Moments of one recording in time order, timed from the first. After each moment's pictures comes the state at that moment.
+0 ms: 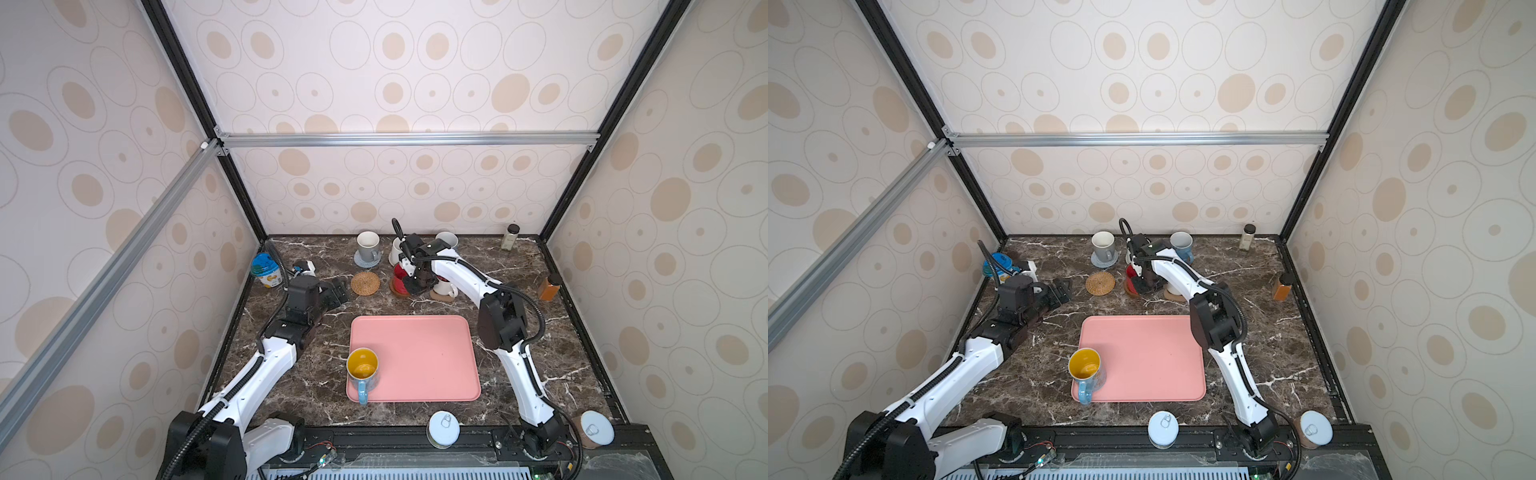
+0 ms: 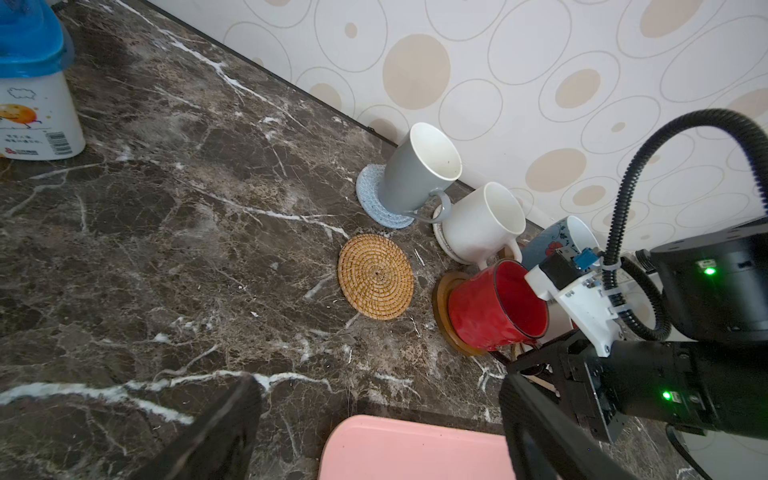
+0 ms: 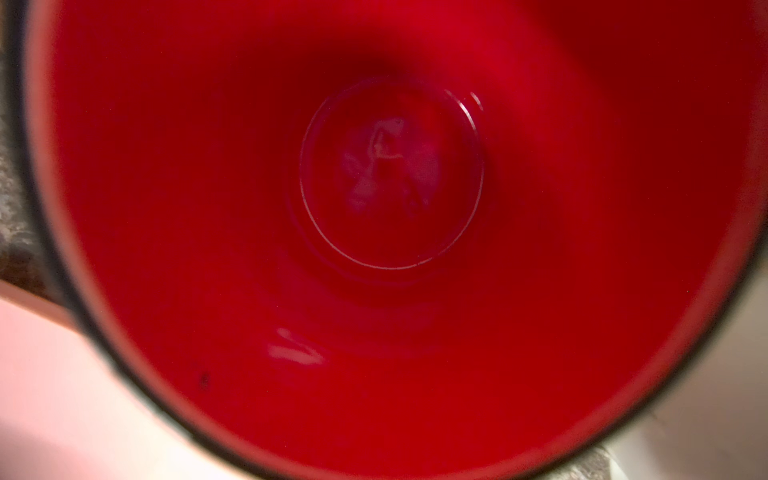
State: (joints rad) left arm -0.24 1.12 0.72 -0.07 -0.06 -0.61; right arm 0.57 2.39 2.21 -1.16 0.00 0.07
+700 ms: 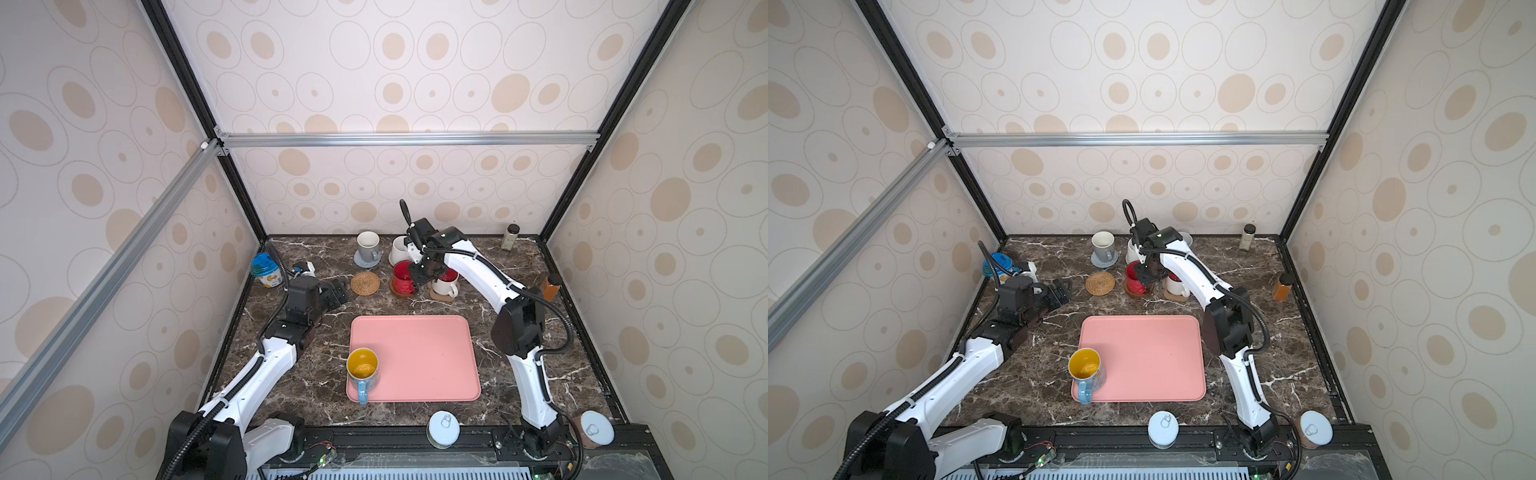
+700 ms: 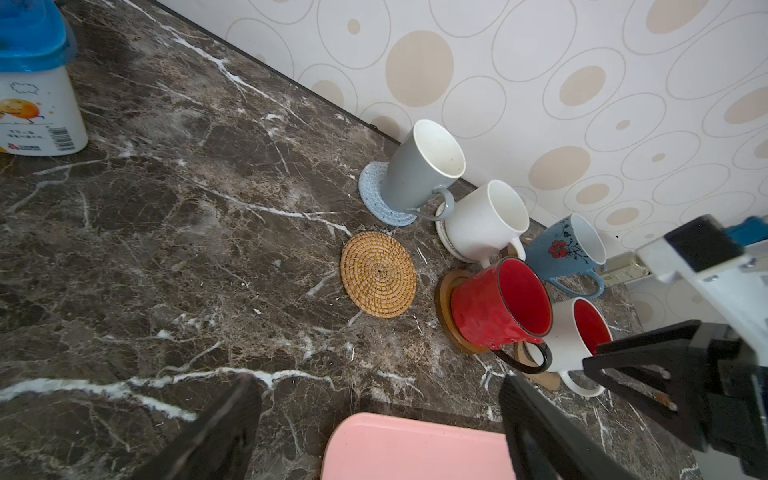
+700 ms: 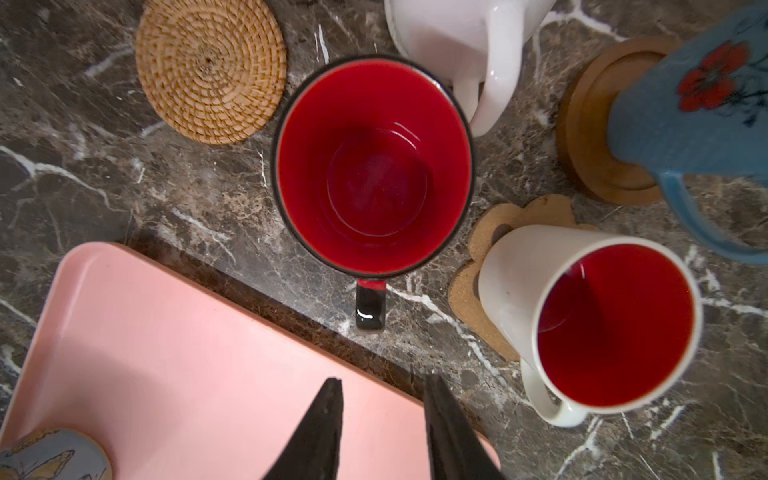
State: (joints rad) left arm -0.23 1.12 0.71 -0.07 -0.06 -0.61; right arm 0.57 2.21 2.20 -1.20 0.03 0.07
